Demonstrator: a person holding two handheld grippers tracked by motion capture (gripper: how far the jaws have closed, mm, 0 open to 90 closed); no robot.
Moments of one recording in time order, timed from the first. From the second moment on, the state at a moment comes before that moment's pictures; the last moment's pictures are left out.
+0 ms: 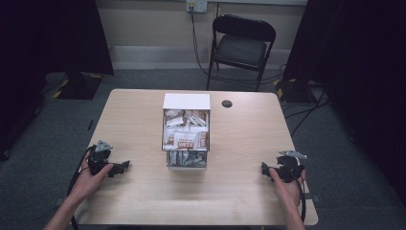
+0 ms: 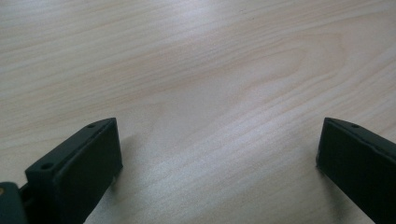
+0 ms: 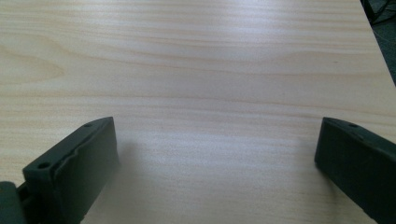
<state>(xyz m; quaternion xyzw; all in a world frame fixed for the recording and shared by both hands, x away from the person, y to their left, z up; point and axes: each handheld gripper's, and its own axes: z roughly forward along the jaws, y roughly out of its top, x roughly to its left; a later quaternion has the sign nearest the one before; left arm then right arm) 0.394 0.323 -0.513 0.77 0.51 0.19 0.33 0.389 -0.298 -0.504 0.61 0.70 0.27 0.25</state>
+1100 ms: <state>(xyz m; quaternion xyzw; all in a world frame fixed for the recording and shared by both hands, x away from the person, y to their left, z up) 0.394 0.323 -0.513 0.77 0.51 0.19 0.33 0.382 -0.288 -0.486 0.59 0.70 0.32 0.25</state>
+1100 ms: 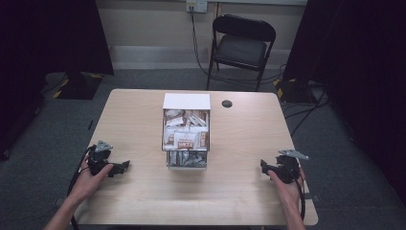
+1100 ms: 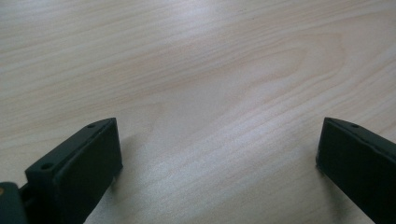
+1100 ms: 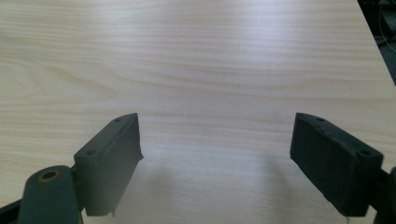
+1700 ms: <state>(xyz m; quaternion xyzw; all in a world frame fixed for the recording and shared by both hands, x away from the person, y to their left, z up) 0.394 0.323 -0.513 0.77 0.51 0.19 0.33 0.377 -0.269 -0.449 0.54 0.70 0.39 0.26</state>
